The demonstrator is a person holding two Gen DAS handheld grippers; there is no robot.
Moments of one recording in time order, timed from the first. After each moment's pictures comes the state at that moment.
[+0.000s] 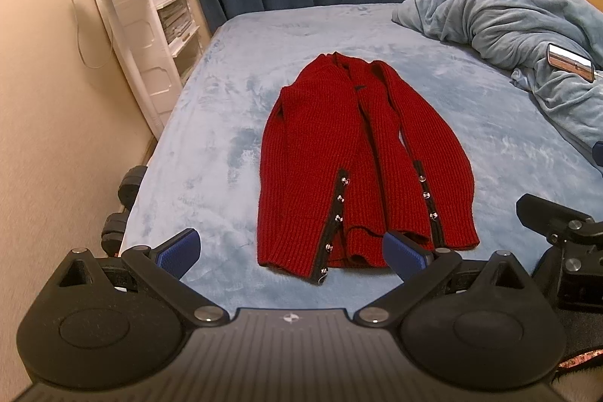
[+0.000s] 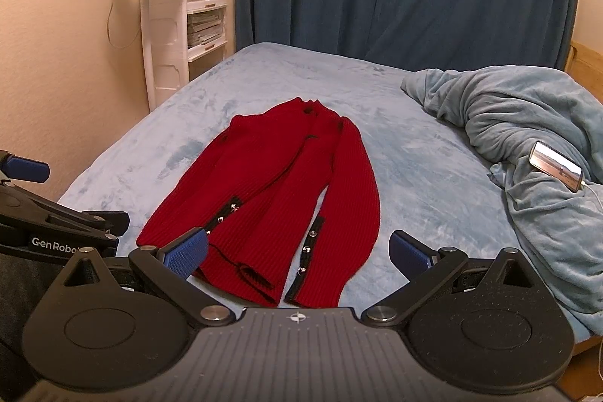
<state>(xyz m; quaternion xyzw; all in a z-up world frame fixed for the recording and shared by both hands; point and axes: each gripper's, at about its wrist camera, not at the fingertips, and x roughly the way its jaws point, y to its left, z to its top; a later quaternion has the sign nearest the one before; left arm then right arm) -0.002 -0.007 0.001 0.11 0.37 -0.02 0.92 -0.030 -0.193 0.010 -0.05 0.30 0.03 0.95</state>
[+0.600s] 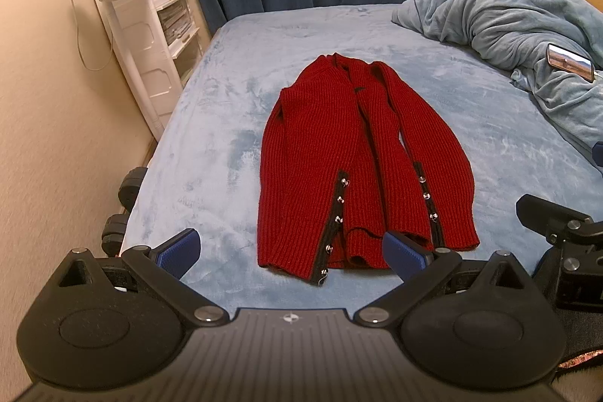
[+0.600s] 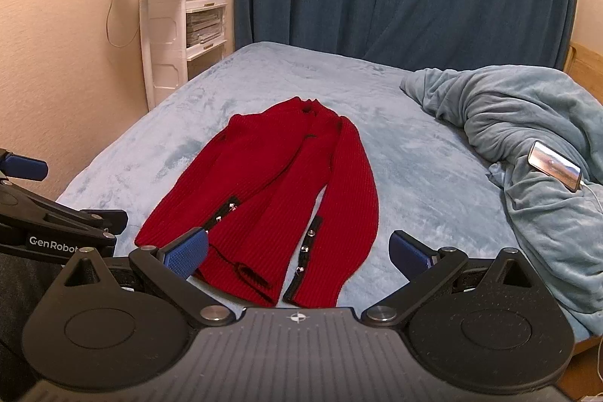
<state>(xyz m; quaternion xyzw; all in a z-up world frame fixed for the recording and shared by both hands) -0.002 -0.008 0.002 0.11 0.37 -0.02 0.92 -0.028 -0.197 0.007 -0.05 0.30 0.03 0.95</state>
